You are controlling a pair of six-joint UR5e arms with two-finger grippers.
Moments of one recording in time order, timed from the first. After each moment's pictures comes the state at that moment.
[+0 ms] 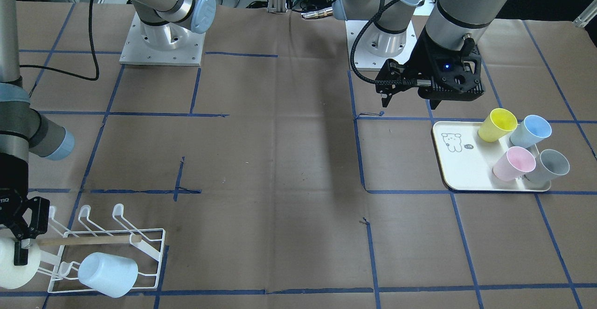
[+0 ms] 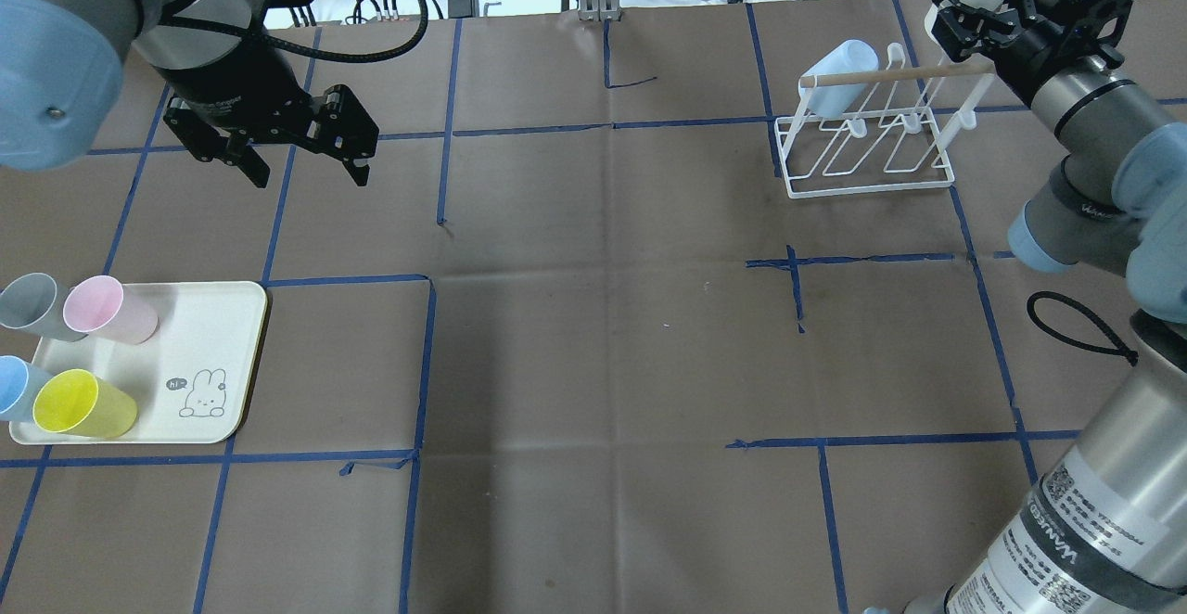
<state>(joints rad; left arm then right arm) -1.55 -1.58 -1.59 -1.55 1.57 0.06 1.09 -0.89 1.81 -3.91 -0.83 -0.11</state>
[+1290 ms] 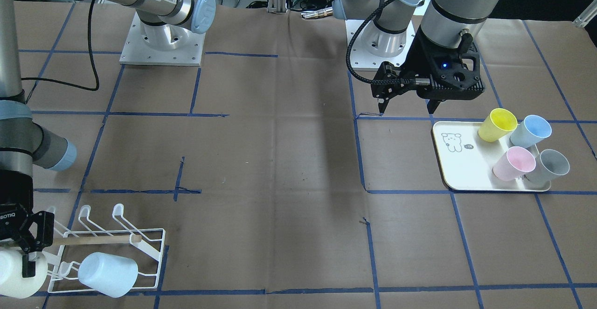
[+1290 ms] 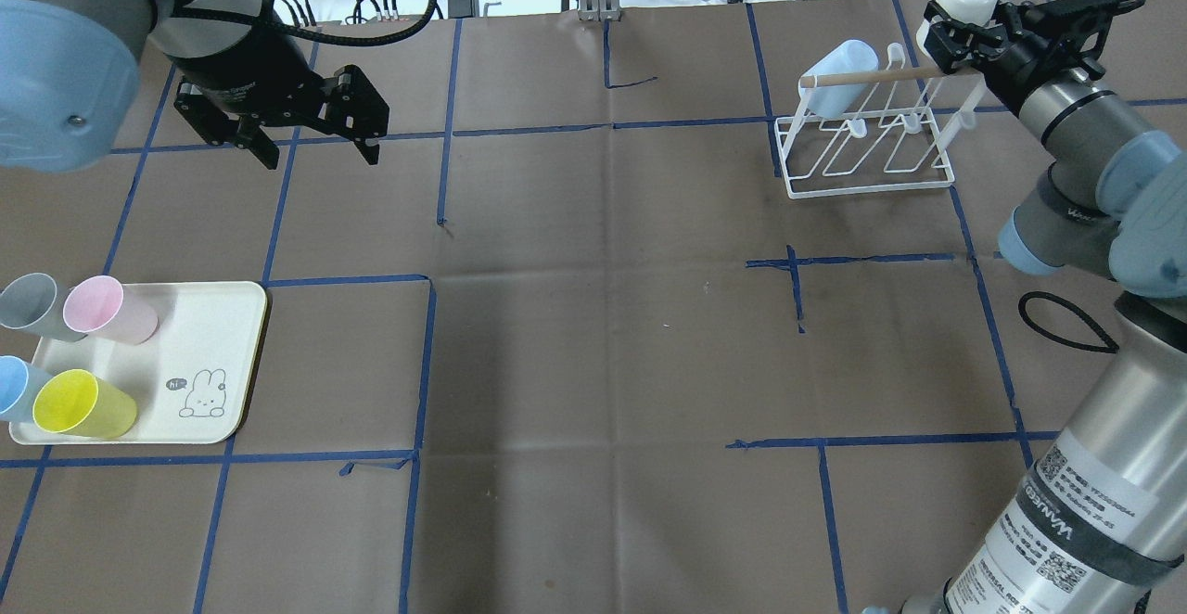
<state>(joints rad) -1.57 -1.60 -1.57 -1.48 1.57 0.00 1.09 -0.81 1.78 -3.92 -0.81 -0.10</state>
